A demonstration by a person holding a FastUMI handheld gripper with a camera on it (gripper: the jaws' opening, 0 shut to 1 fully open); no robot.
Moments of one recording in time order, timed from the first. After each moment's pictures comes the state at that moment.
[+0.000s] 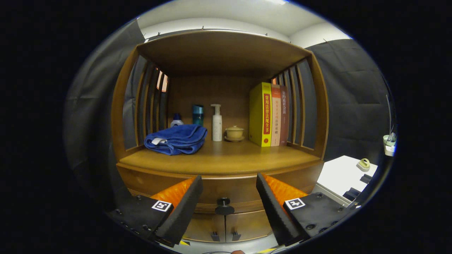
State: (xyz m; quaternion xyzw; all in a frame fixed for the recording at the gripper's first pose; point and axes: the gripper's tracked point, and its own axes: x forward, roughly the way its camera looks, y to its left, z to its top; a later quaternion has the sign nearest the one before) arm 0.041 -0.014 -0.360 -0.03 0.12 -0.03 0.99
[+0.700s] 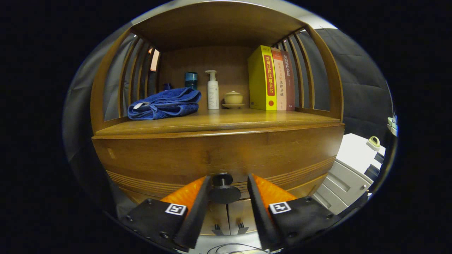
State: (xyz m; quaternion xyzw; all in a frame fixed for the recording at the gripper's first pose) arm 0.050 -0.020 -0.461 0.01 0.20 -0.04 0.98
